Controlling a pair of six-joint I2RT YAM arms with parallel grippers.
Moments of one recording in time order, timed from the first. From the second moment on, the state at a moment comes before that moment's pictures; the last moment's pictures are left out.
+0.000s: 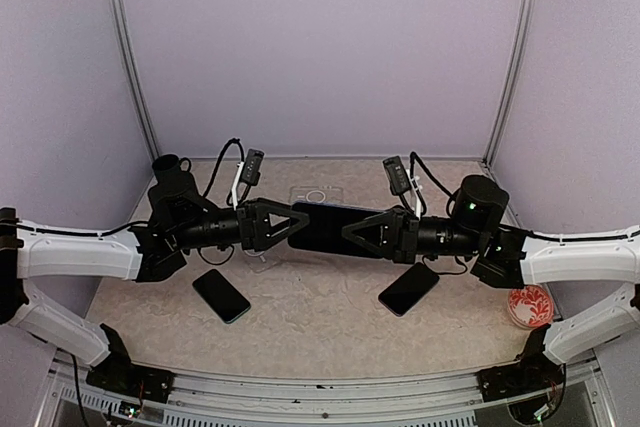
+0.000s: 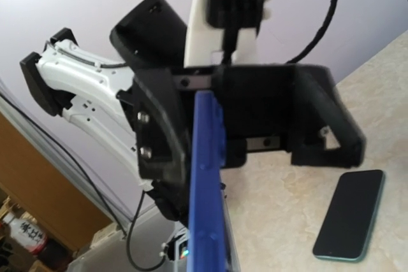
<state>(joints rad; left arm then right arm) -0.82 1.34 0.68 0.71 0.56 -0.66 0.92 1.25 0.67 0.64 -0.58 0.66</state>
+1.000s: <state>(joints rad) -0.41 1.50 0.83 0.40 0.22 -0.60 0.91 1.12 0.60 0.45 -0.43 0.60</state>
